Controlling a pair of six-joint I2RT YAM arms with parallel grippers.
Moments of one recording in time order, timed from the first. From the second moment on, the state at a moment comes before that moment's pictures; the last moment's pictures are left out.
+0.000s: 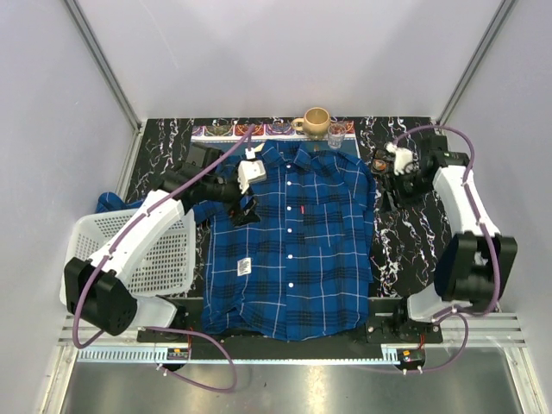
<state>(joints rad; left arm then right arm) -0.42 1.34 1.22 -0.73 0.69 0.56 -0.05 1.49 1.33 -1.03 -0.44 -0.36</state>
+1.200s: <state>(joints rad) -1.34 2.09 1.54 -0.39 0.51 0.96 -0.15 1.56 1.06 -1.18 -0.36 -0.53</state>
